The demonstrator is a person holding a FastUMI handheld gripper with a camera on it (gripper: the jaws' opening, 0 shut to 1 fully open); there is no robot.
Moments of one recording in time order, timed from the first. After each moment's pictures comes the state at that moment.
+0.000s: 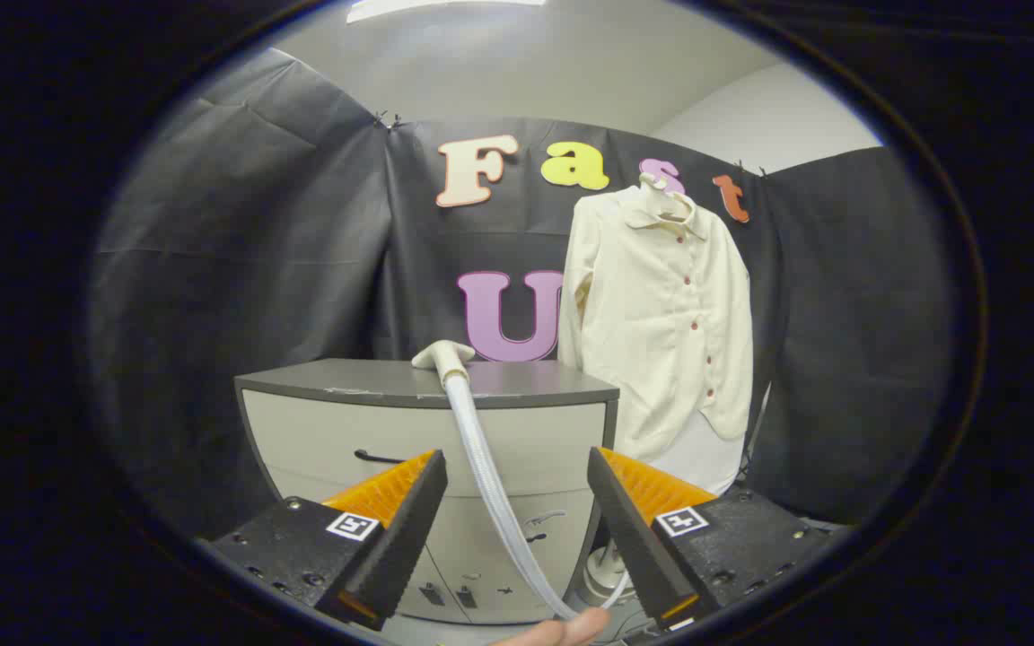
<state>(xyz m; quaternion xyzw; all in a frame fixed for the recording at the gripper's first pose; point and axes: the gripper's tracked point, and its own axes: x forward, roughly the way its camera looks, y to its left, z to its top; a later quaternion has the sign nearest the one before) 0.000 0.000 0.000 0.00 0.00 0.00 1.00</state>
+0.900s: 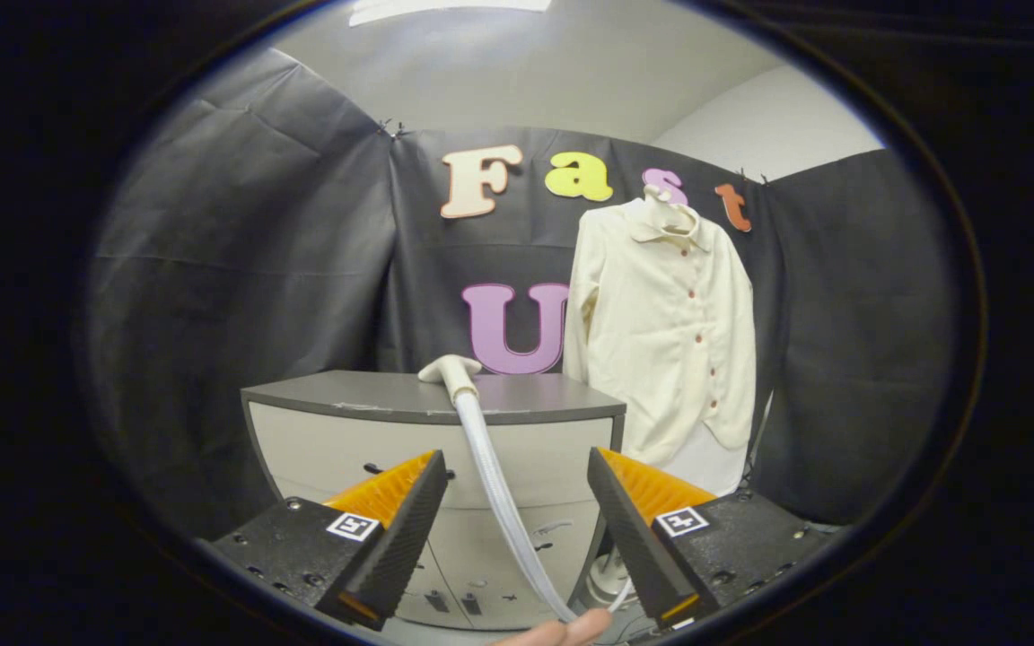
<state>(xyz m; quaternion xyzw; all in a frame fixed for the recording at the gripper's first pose) 0.001 0.007 0.015 0.00 -0.02 0.00 1.00</state>
